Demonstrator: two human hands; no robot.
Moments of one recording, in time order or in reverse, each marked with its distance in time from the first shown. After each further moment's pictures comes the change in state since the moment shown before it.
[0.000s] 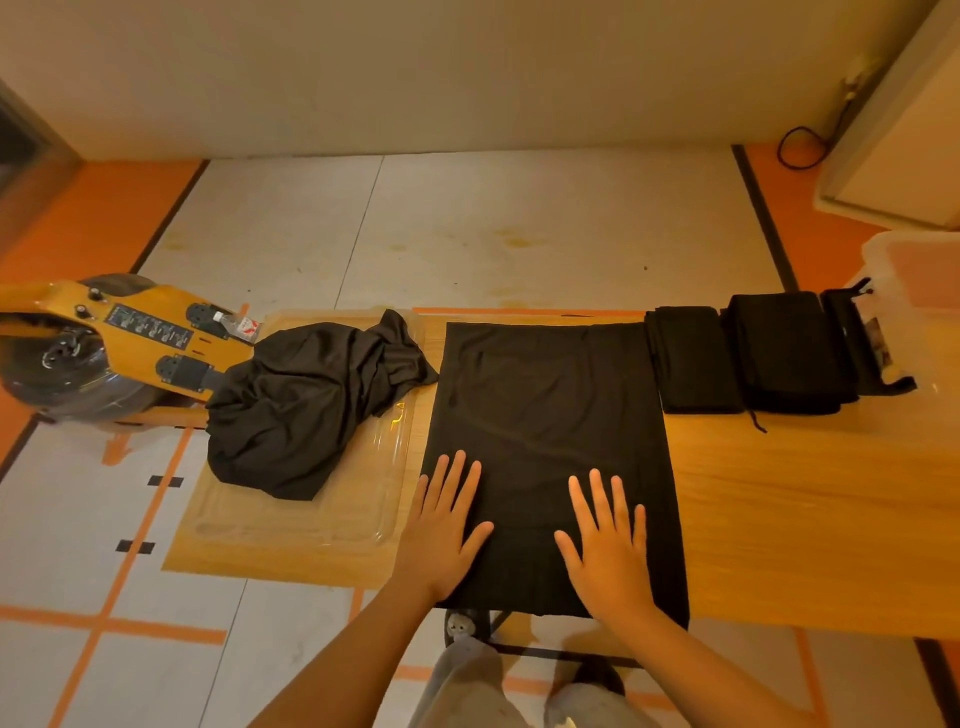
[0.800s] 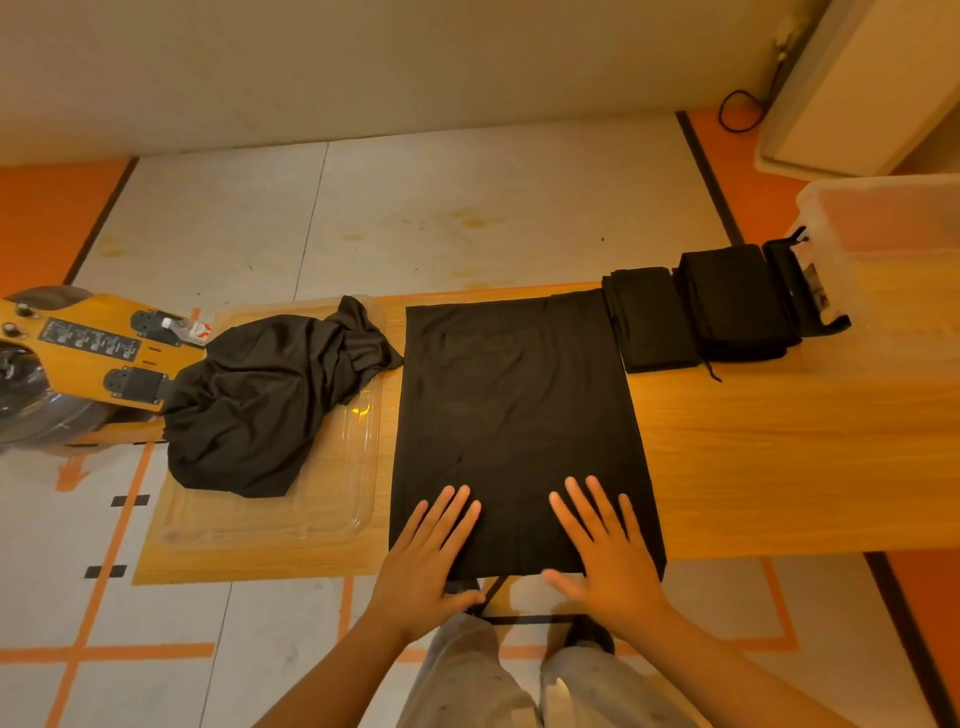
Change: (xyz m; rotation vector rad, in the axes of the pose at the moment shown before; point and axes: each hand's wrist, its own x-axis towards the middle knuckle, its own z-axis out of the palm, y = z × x) left_hand -0.049 -0.009 0.032 0.168 -0.055 0.304; right_hand -0.052 0.031 -0.005 -0.061 -0.154 -0.185
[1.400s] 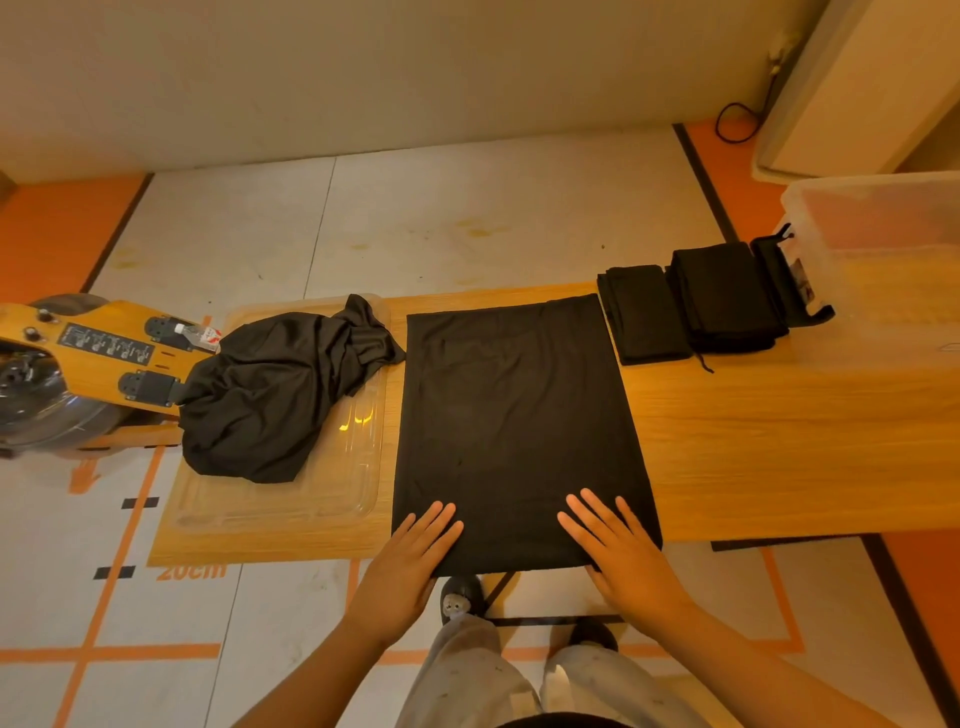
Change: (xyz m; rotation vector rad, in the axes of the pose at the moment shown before) left_hand -0.033 -0.002 -0.012 -0.037 -0.012 -0.020; right_hand -0.020 0.017 0.001 -0.033 -0.108 -0.182
